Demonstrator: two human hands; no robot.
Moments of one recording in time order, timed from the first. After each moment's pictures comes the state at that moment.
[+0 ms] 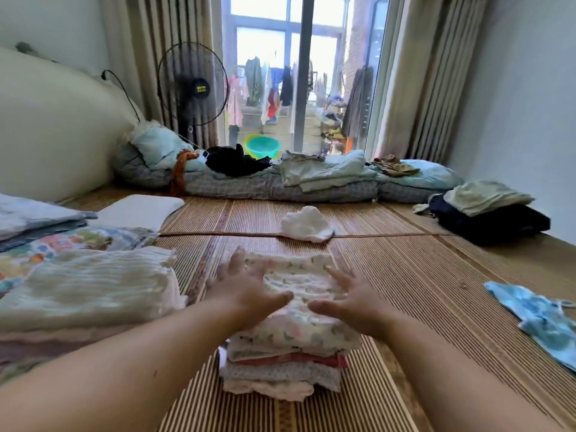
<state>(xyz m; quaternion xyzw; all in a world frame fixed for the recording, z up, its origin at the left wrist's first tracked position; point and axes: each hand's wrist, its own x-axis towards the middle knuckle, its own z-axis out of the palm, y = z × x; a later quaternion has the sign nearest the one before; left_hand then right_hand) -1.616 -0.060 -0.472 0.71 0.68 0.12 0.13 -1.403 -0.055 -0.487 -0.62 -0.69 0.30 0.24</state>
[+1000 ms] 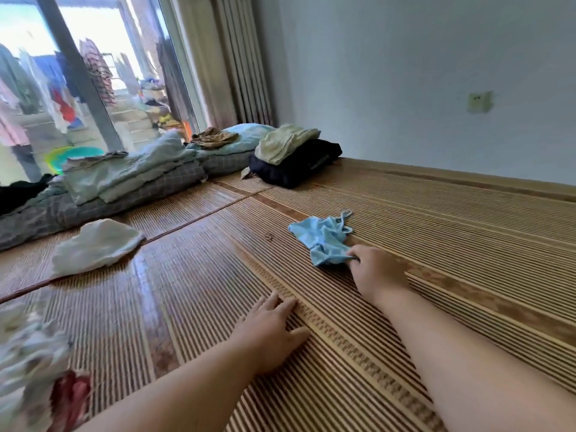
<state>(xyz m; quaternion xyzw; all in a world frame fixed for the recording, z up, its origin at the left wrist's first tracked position) -1.240 -0.053 -0.580 0.89 0.43 -0.08 0.16 -1.037 -0.115 -0.577 -0.85 -0.44 0.01 0.30</state>
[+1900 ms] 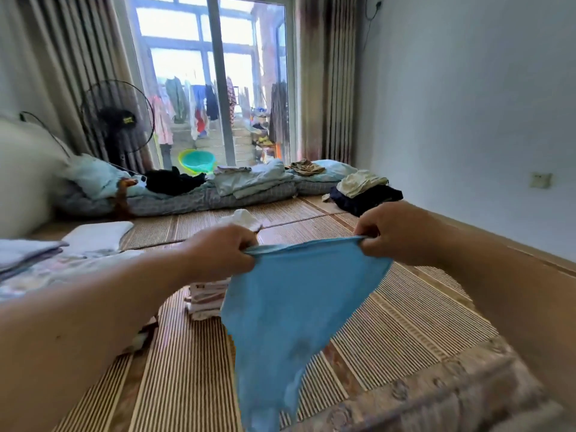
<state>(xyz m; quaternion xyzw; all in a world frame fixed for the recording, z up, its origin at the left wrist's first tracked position) -1.548 -0.332 -0.305 0.87 0.48 0.12 0.03 -1.285 -0.419 -0.286 -0.65 -0.74 -0.06 0.17</state>
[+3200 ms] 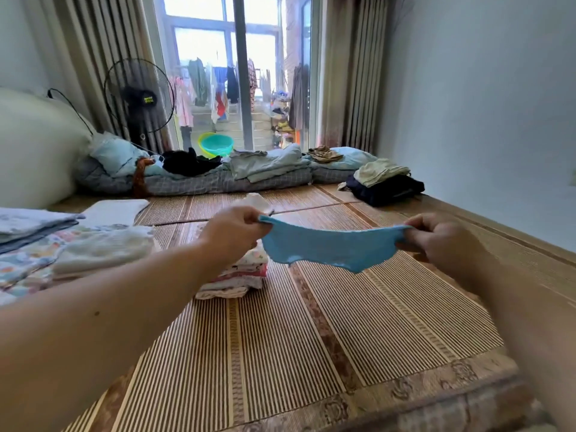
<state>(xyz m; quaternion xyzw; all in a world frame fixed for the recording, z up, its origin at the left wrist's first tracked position) -1.523 -0.320 -0.344 0.71 0.50 0.40 0.30 -1.218 -0.398 -0.356 -0.64 -0.56 0.22 0.47</state>
